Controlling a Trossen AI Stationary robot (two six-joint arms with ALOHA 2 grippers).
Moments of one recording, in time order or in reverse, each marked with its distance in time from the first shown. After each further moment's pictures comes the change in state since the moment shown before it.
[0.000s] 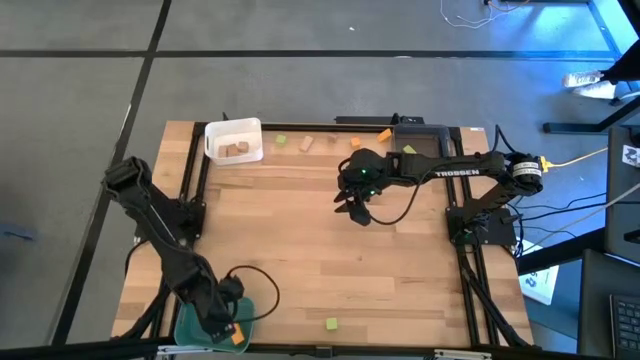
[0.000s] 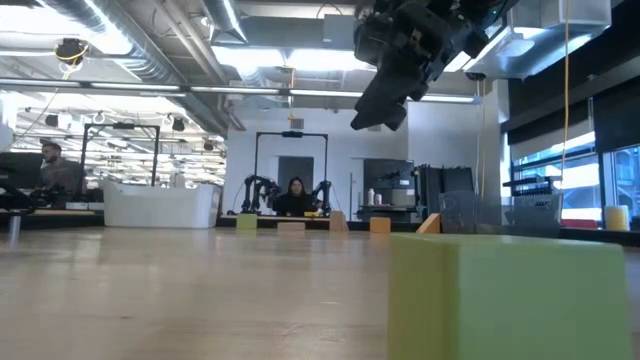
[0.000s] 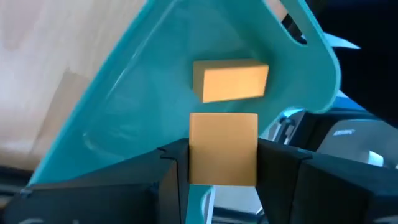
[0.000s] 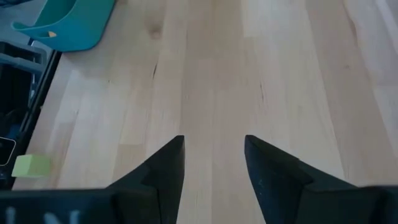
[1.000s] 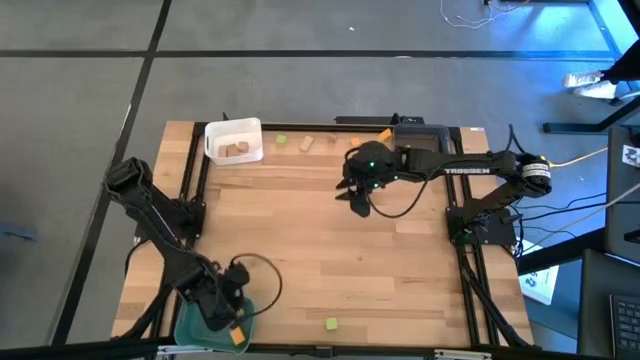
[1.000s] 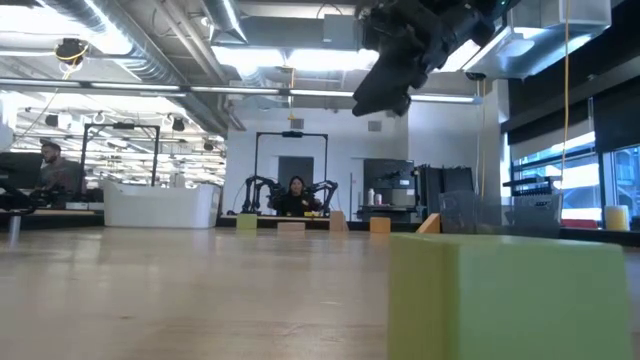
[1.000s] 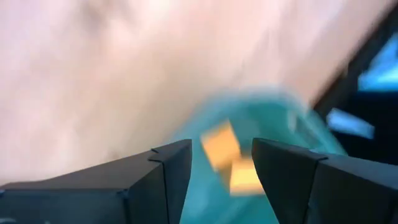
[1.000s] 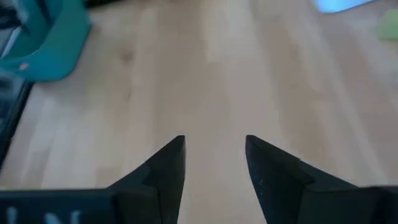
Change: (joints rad) left arm 0.030 0.003 0.000 -0.079 -0.315 -0.009; right arm -0.025 -0.075 -0.001 0.005 0.116 0.032
